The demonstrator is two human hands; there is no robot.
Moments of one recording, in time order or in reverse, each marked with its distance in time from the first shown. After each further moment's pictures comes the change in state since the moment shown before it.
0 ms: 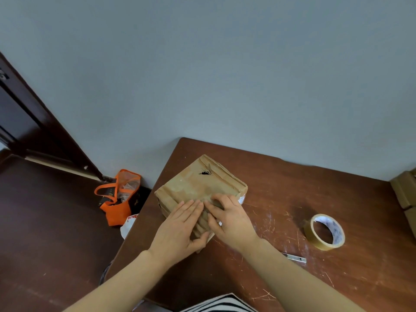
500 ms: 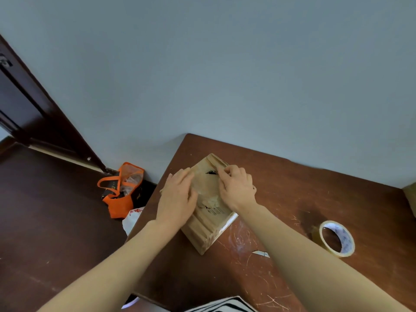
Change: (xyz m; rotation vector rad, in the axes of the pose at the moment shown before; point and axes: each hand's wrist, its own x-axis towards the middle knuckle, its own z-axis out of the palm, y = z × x) left_hand 0.057 -0.019 -0.030 -0.251 0.158 -0.390; right_hand 0.078 0.009 -0.015 -0.162 -0.205 0.387
